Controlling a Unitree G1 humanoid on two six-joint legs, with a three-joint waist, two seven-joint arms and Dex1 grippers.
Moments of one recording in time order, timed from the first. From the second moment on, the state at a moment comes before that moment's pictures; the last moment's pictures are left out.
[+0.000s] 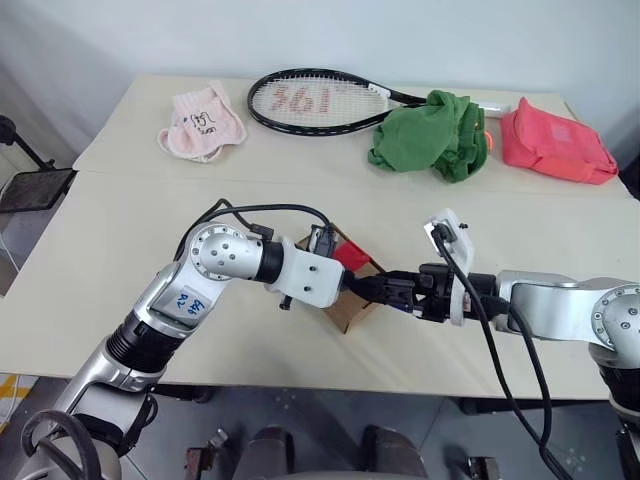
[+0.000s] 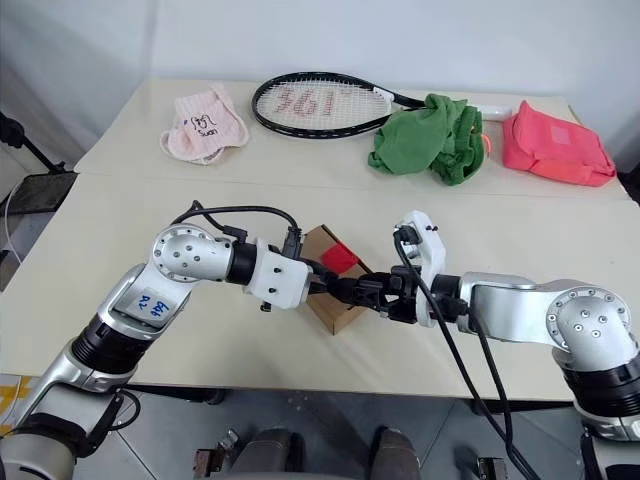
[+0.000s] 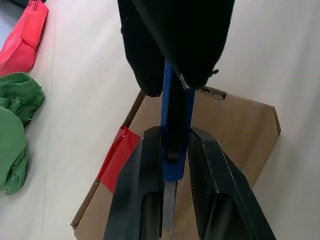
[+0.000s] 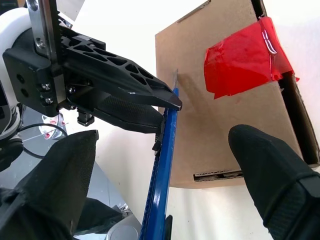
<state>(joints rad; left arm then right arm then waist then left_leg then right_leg) -0.73 0.60 -0.39 -0.22 0.07 0.08 -1.05 -0.50 -0.89 0.07 -0.38 1.96 1.03 -0.27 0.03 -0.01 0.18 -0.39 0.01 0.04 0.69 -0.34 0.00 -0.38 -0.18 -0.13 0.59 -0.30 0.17</state>
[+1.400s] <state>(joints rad) -0.74 0.57 -0.36 -0.23 0.07 0.03 -1.08 -0.51 -1.10 0.02 -0.24 1.95 1.19 0.03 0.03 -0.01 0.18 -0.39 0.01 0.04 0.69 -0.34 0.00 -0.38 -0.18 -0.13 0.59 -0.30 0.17</state>
